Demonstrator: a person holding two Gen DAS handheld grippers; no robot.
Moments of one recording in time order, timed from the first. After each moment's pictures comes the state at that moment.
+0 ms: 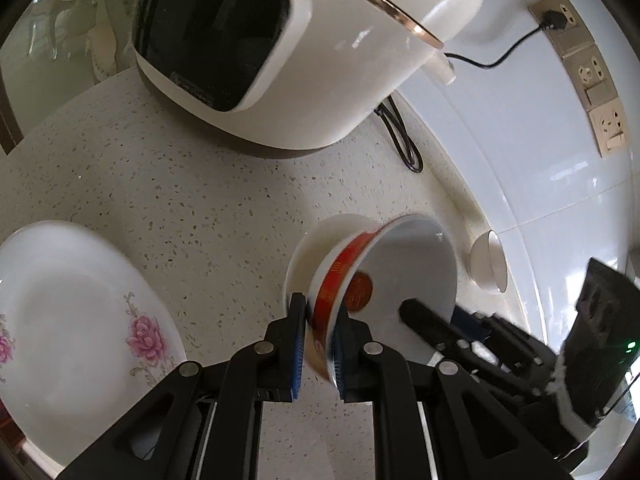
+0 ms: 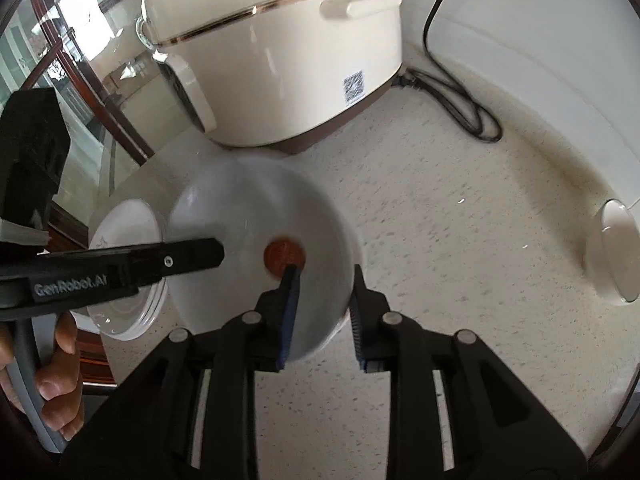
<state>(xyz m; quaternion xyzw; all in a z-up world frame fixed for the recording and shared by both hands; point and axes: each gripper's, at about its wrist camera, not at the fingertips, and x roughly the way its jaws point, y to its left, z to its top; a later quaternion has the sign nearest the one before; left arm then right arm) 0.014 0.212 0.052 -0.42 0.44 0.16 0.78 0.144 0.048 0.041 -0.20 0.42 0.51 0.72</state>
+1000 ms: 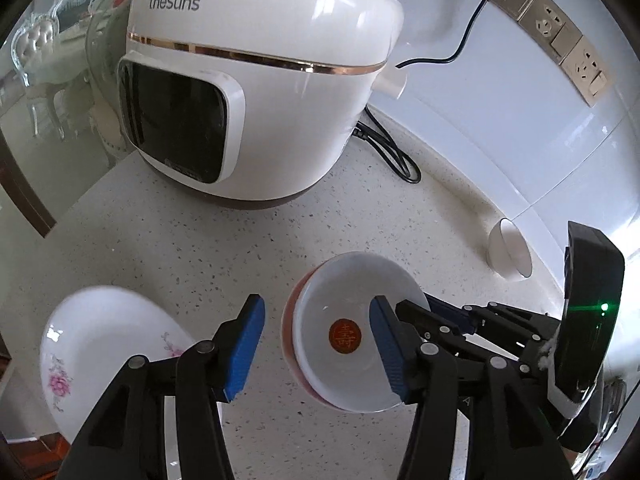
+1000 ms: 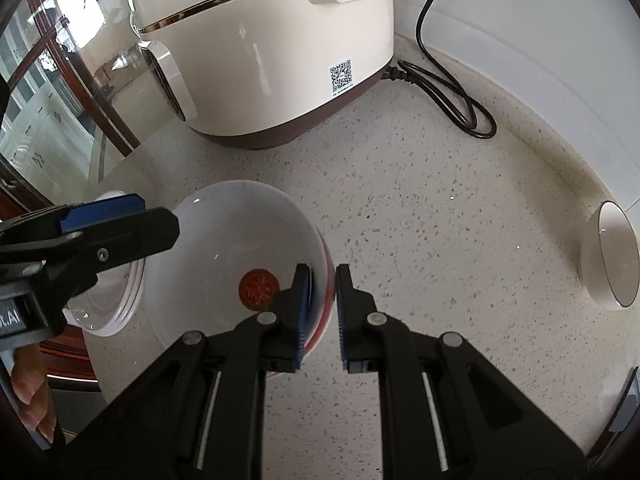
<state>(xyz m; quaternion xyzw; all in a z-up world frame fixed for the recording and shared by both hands) 0.027 0.190 0.088 -0.30 0.43 0.20 0.83 0.148 0.051 0.030 -0.22 0.42 0.50 0.72</state>
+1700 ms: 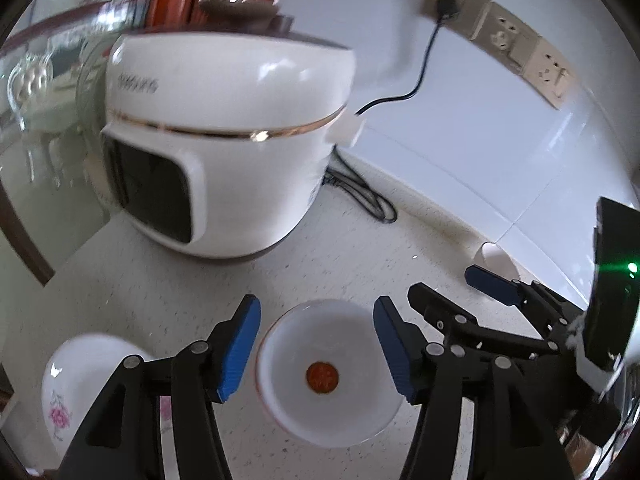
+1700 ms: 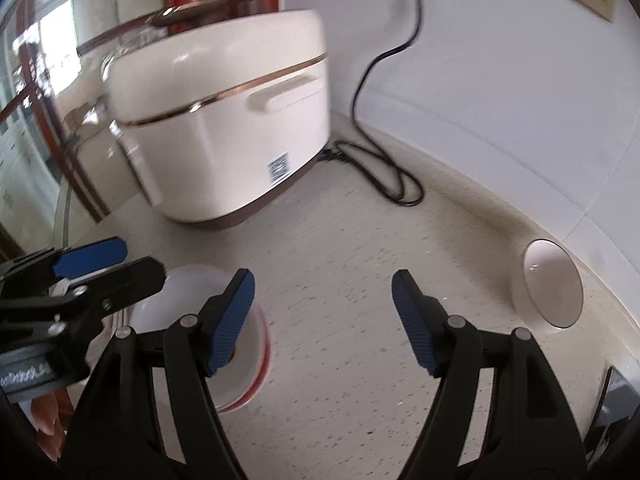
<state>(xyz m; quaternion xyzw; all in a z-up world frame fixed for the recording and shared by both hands) 0.038 0.167 0.112 -0.24 0.36 0.20 0.88 0.162 0.024 0.072 -0.17 0.32 0.45 0.82</state>
